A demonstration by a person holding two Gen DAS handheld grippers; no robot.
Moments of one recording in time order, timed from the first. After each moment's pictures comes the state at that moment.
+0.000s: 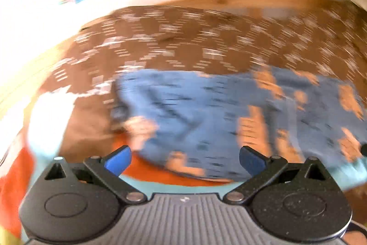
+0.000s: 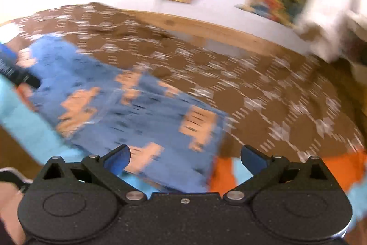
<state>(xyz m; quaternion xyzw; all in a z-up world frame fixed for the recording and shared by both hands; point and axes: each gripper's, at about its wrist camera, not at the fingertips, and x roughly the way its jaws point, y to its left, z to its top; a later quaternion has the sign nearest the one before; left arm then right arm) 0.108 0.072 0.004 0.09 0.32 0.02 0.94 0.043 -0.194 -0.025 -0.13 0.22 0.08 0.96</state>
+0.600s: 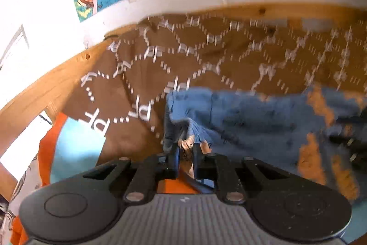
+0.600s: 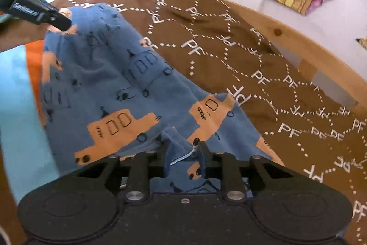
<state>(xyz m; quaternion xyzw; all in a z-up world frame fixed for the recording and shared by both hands) 0.167 0.109 0.004 0.12 0.31 0.07 0.94 0.180 -0.115 -0.042 -0.21 0.25 0.23 0.92</state>
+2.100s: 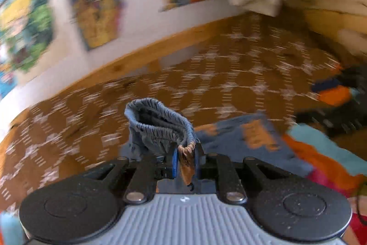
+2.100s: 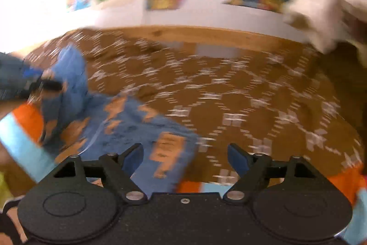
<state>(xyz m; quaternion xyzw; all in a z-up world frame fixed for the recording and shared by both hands) 0.102 -0.076 0.054 0.23 0.24 -0.21 0.92 0.073 -0.303 0.021 -0.01 0.25 0.07 0.96</state>
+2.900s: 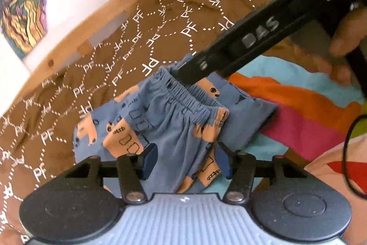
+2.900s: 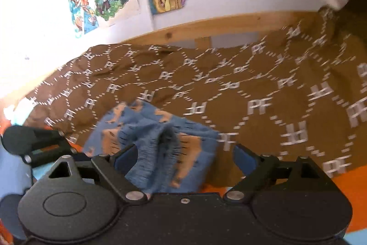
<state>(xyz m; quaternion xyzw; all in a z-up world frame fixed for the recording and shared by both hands) 0.091 -0.126 -0.033 0.34 0.29 -0.27 0.86 0.117 -0.302 -0.017 0.09 0.26 0.18 0.94</state>
